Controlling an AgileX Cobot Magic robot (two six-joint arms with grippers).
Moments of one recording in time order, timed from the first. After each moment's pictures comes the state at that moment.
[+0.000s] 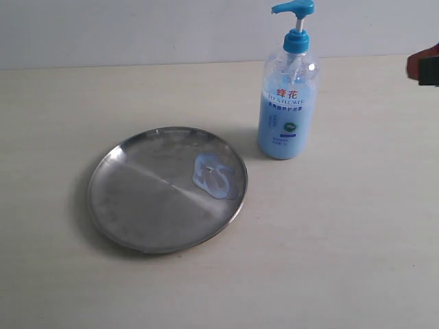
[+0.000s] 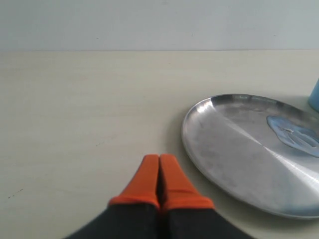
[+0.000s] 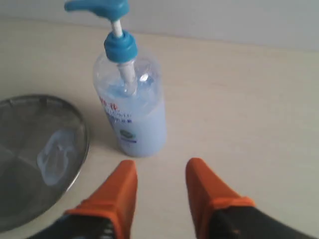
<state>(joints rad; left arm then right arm) -0.21 0.01 0.00 0.05 0.37 -0.11 -0.02 0.99 -0.73 0.42 0.52 -0.43</state>
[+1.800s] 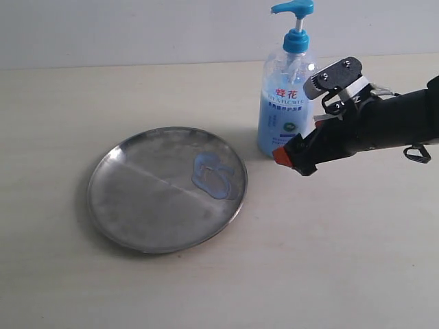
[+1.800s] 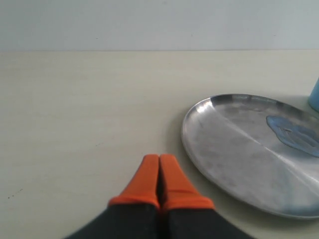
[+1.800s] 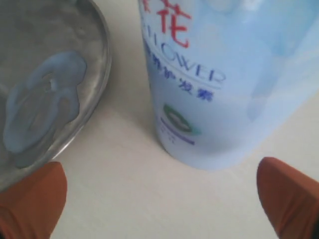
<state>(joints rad) -0.21 0.01 0.00 0.05 0.37 -0.11 0.06 1.79 -0.77 1.74 0.40 -2.09</state>
